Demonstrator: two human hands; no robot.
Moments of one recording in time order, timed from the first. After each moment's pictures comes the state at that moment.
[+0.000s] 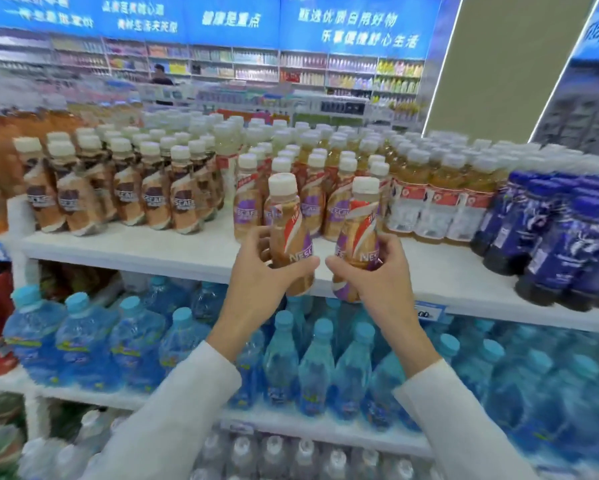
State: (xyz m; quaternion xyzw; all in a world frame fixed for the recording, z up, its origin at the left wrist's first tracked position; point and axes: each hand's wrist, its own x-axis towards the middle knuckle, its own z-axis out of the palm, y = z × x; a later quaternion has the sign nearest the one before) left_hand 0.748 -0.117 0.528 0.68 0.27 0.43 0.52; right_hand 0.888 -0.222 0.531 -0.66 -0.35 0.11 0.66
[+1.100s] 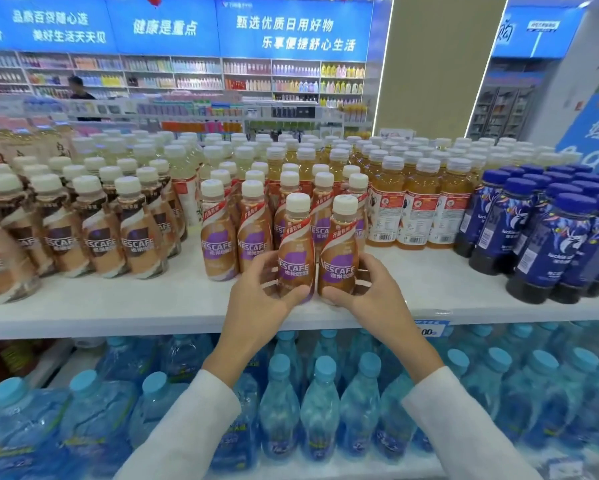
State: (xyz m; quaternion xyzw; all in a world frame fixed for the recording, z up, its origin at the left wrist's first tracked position) left_hand 0.799 -0.052 0.500 0.75 0.23 0.37 0.49; right_hand 0.936 -0.187 0.506 -0.73 -0.37 0.11 0.57
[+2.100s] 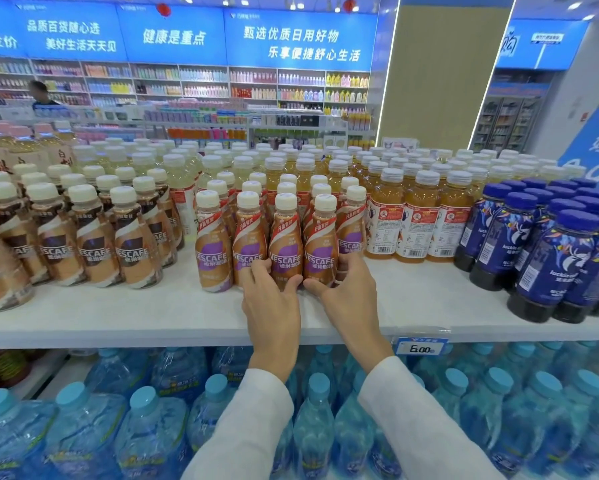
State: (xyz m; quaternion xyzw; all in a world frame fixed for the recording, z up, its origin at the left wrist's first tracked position) left_hand 0.853 -0.069 0.494 0.71 0.39 0.49 0.32; right_hand 0.950 -0.132 0.490 -0.75 -0.32 -0.04 0.58
